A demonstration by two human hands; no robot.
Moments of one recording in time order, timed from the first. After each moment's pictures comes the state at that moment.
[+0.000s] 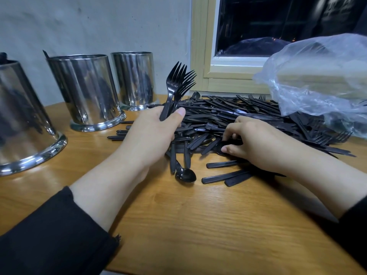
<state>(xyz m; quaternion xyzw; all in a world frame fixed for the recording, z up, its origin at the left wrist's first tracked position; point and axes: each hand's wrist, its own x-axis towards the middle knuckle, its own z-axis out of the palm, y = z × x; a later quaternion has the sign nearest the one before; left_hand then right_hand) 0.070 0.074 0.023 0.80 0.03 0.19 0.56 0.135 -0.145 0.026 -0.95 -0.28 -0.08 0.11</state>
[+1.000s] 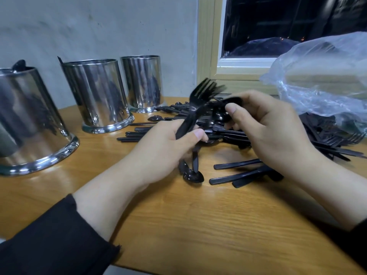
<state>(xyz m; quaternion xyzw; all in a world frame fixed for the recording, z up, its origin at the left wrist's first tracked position) 0.049 0.075 0.021 0.85 -0.08 0.11 0.52 0.109 -0.130 0.034 -0.78 -0.33 -0.22 0.48</state>
